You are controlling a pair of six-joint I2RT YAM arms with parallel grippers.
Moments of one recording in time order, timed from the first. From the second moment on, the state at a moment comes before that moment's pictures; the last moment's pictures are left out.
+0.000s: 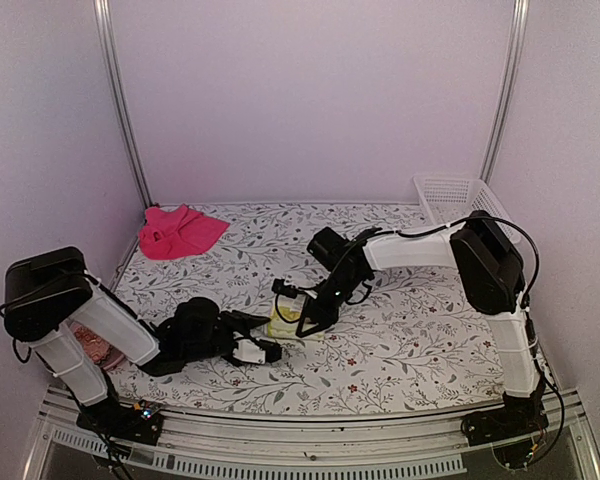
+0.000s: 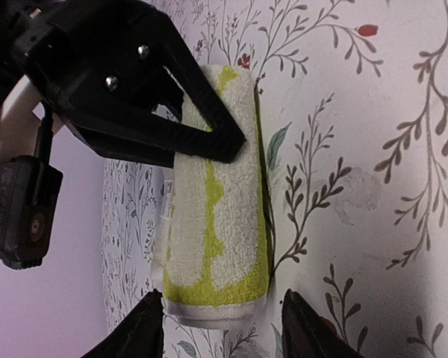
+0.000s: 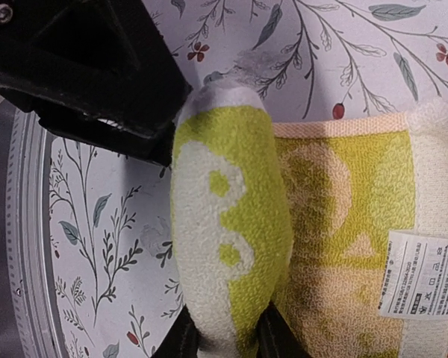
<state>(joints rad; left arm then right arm) -0.92 1.64 0.33 0.83 -0.04 1.13 0.84 2.25 1.65 -0.67 -0.65 -0.41</state>
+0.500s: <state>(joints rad) -0.94 1.68 0.41 0.78 -0.06 1.10 0.83 2.25 1.65 -0.69 -0.68 -0.41</state>
